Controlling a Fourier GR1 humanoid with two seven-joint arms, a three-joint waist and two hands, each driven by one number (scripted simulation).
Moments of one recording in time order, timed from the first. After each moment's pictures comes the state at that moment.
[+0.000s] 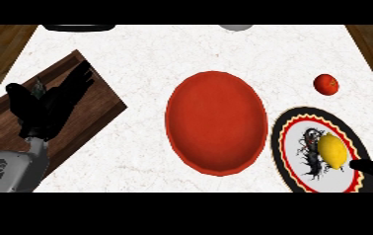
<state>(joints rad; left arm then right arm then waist) -0.22 0.47 -0.14 -1.47 0.35 0.02 0.20 0.12 -0.72 -0.13 -2.02 0.08 -0.03 0.74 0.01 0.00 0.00</state>
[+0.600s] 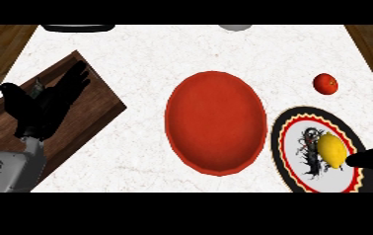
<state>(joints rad) -0.21 0.46 -0.09 -1.46 0.33 -0.02 0.21 -0.08 -0.78 -0.05 -1.95 -0.01 0.18 1.01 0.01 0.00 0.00</state>
